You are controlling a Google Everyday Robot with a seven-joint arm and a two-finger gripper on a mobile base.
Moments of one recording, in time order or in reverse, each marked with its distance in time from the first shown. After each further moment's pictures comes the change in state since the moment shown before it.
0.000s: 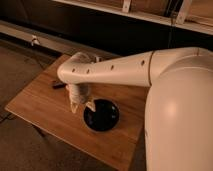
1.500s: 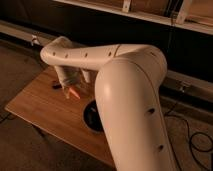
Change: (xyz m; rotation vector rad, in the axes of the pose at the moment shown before) arm -0.112 0.048 -0.013 0.134 -0.017 -0.282
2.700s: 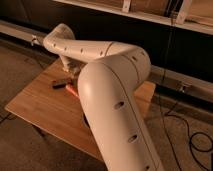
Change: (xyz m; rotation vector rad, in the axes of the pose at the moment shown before) arm -0.111 -0.069 -0.020 0.129 -0.228 -0.077
